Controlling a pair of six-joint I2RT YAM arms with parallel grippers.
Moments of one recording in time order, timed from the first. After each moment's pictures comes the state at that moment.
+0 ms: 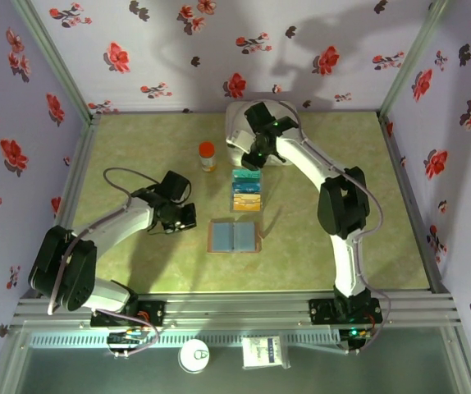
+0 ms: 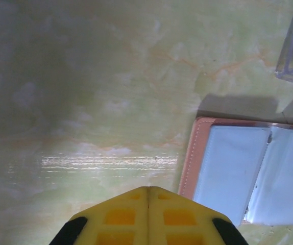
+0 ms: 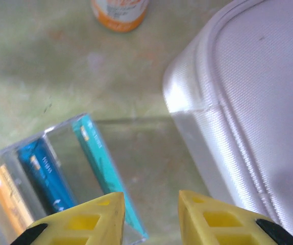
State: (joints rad) left arm -0.54 1.42 0.85 -0.64 0.16 -0.71; right arm 0.53 2.11 1.91 -0.90 -0.11 -0.61
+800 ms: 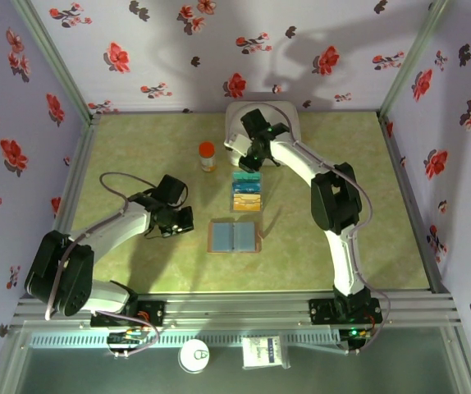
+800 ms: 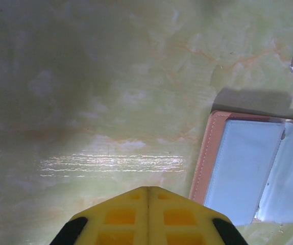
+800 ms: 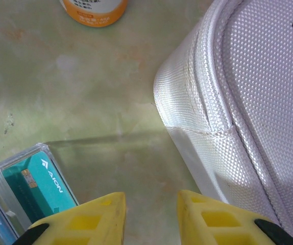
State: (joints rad) left arm -0.53 1.39 0.80 -0.62 0.16 -0.71; right arm 0.53 2.19 1.90 -0.81 -0.08 -0.59
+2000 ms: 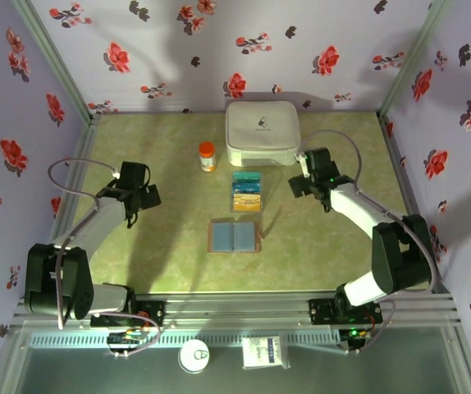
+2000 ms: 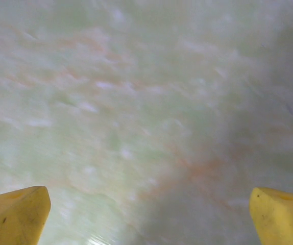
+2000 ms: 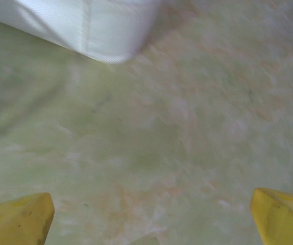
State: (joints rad) left arm -0.19 1.33 0.82 -0.51 -0.37 -0.42; right arm 0.29 1.48 0.87 -0.24 0.27 -0.18
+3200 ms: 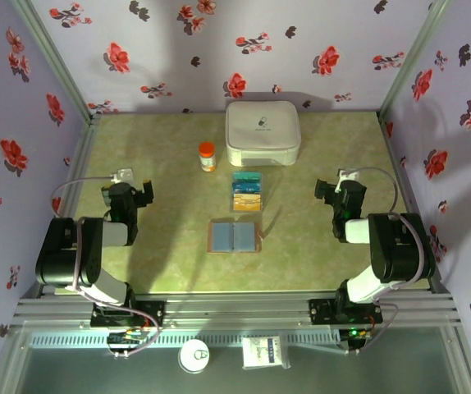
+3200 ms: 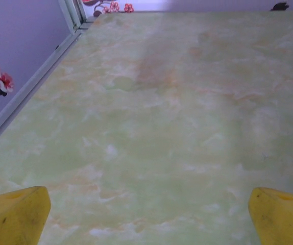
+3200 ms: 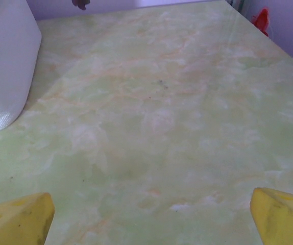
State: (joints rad) left arm -0.05 1.54 0.39 0.76 -0.25 -0.01; right arm 0.02 1.55 0.40 0.73 0.15 0.09
